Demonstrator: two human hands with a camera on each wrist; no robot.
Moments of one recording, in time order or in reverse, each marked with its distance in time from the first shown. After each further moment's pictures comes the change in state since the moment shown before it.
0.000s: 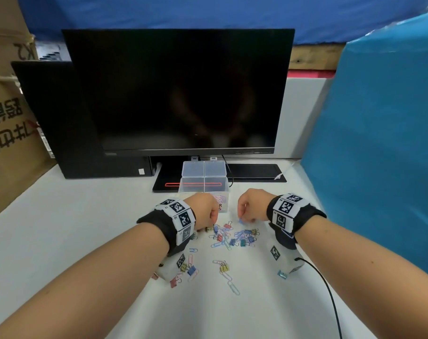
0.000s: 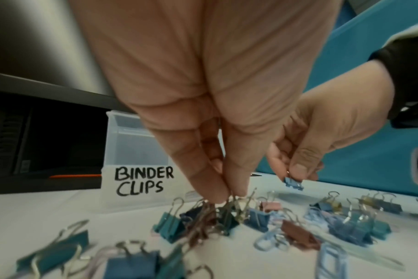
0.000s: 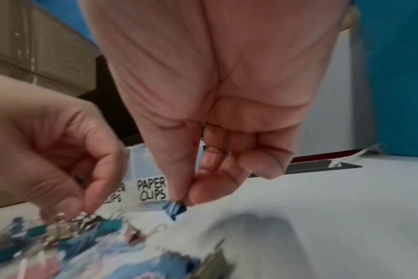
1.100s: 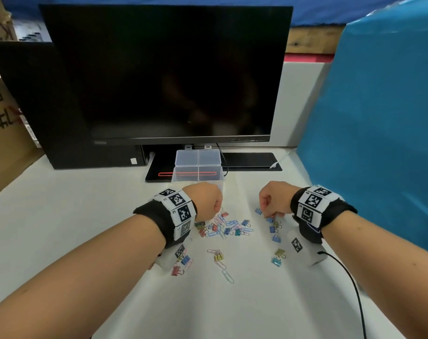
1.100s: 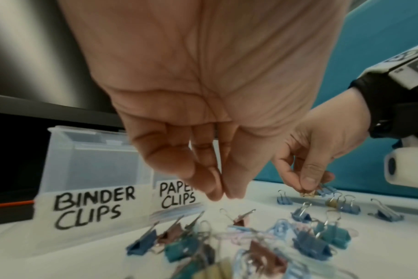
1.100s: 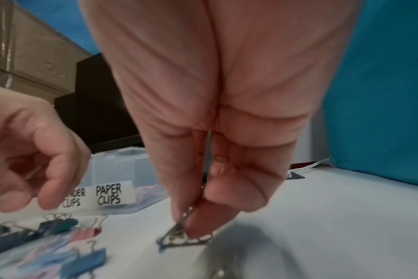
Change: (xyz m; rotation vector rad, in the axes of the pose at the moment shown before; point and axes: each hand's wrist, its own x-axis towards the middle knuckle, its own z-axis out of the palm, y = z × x) left_hand 0.006 0.015 0.001 0.090 -0.016 0.047; right_hand -0.024 0.047 -0.006 0.015 -0.043 0.083
